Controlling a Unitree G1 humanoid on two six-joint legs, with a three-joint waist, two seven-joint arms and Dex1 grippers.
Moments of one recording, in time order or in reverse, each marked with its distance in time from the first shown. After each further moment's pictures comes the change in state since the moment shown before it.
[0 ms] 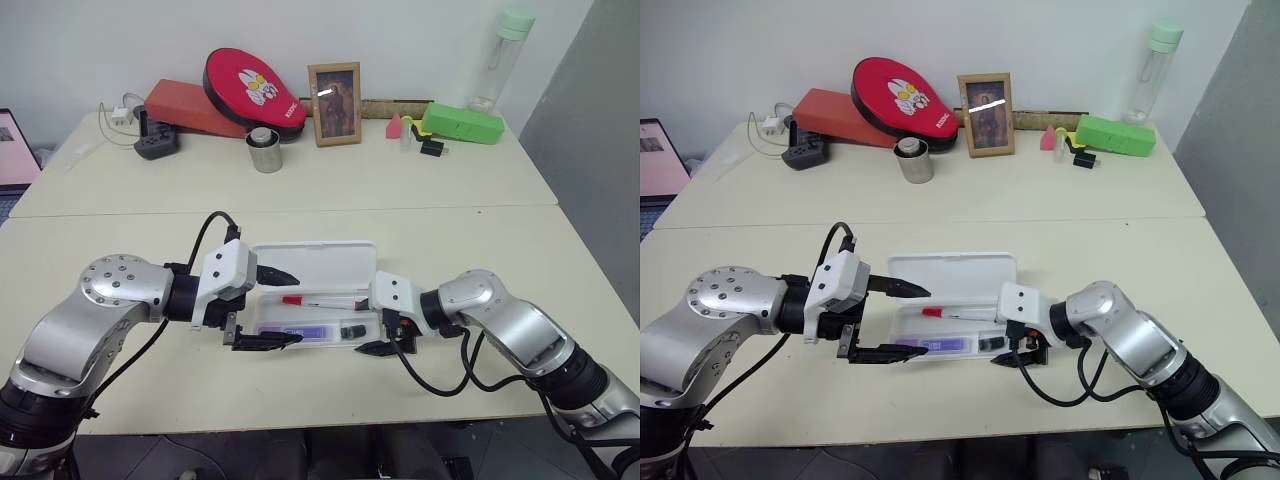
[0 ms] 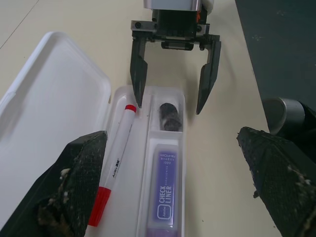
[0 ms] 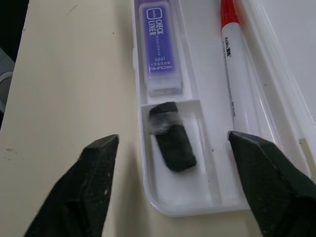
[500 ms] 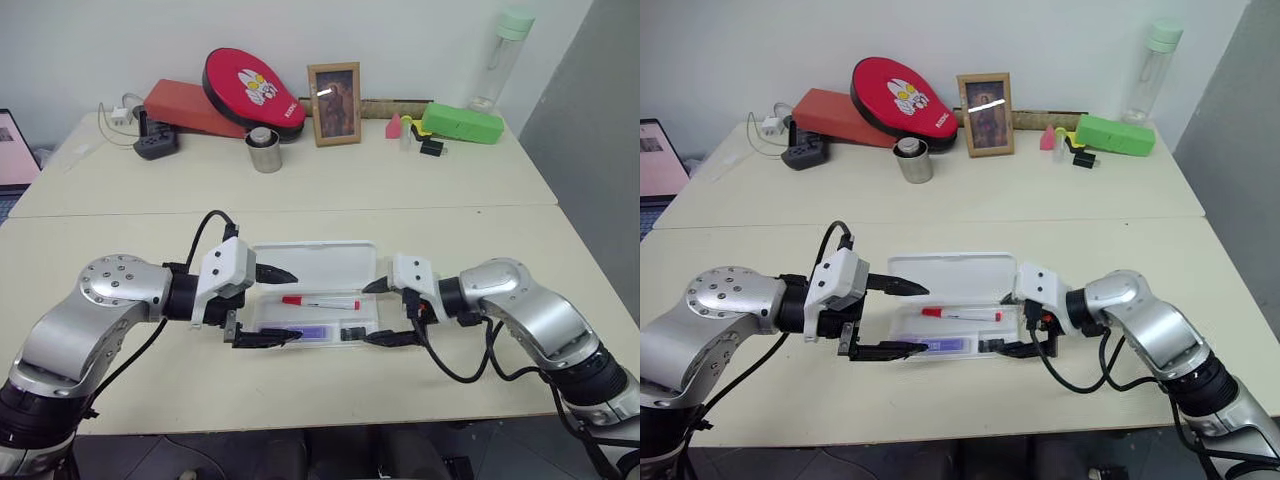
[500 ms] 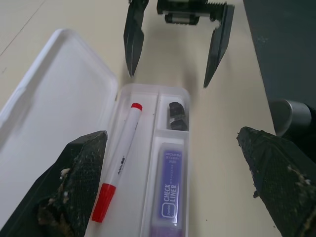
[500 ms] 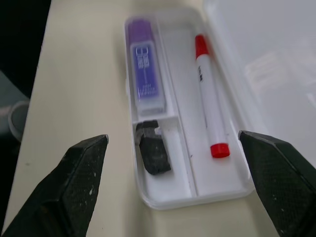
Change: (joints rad) left arm 0.034 0.001 0.050 -0.002 -0.008 0.023 0.035; right arm 0.011 0.015 -0.229 -0.012 0.187 0.023 0.040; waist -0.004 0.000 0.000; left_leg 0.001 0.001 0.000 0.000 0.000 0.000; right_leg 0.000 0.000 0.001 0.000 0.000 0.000
